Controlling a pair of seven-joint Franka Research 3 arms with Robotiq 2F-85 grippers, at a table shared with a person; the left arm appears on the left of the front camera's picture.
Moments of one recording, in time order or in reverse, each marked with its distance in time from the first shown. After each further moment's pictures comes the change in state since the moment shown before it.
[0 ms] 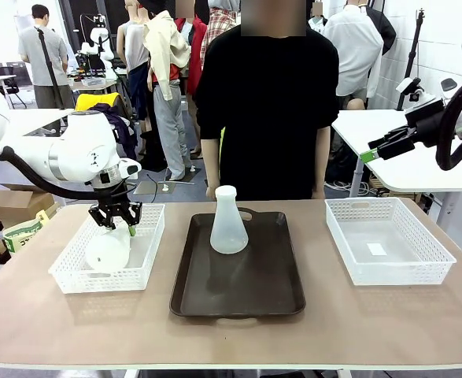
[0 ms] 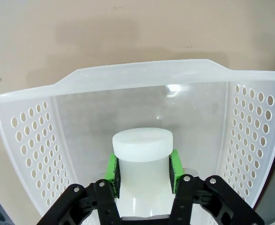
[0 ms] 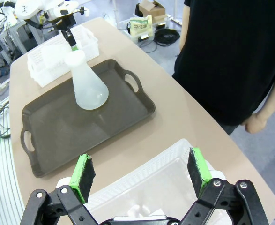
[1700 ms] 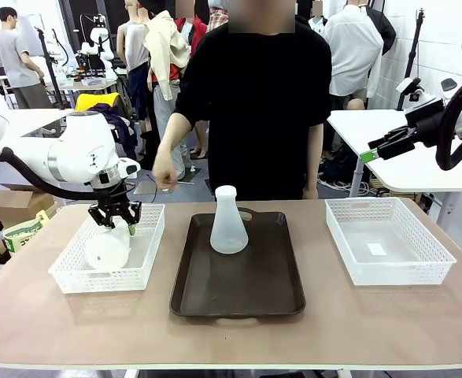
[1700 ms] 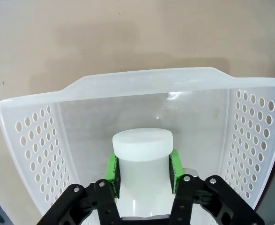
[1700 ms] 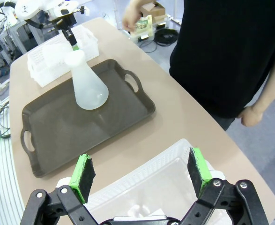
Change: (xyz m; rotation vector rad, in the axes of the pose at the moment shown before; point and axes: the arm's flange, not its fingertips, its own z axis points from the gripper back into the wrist) left arm 0.002 0.003 0.000 -0.001 -0.016 0.003; right arm 0.000 0.000 0.000 0.000 0.000 0.000
